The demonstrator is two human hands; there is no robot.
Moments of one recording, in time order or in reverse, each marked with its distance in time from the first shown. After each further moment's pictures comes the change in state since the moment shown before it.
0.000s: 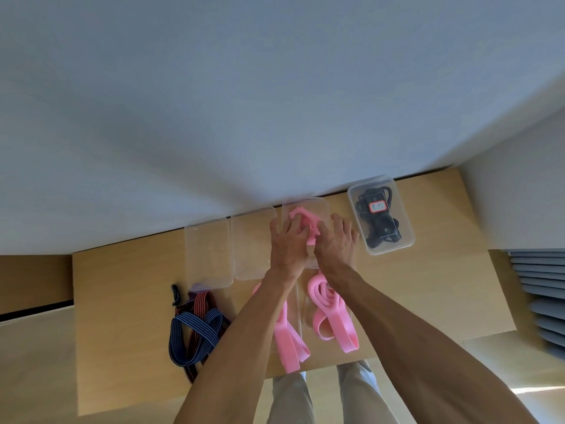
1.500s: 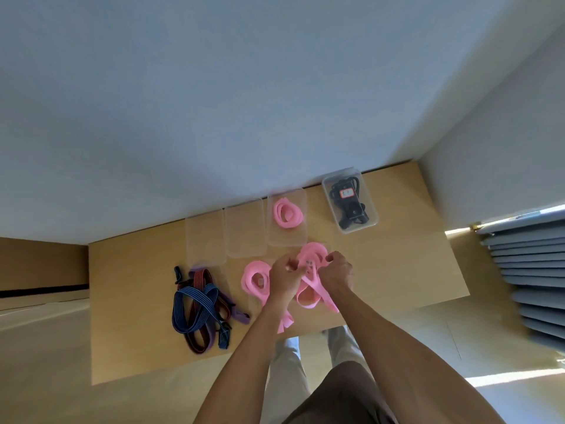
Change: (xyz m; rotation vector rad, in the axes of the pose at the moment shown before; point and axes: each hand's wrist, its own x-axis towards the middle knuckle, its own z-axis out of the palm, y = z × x) left_hand -0.113 0.069 -0.016 -1.074 -0.108 -0.663; right_hand -0.106 0.048 -0.046 0.490 -0.306 0.540
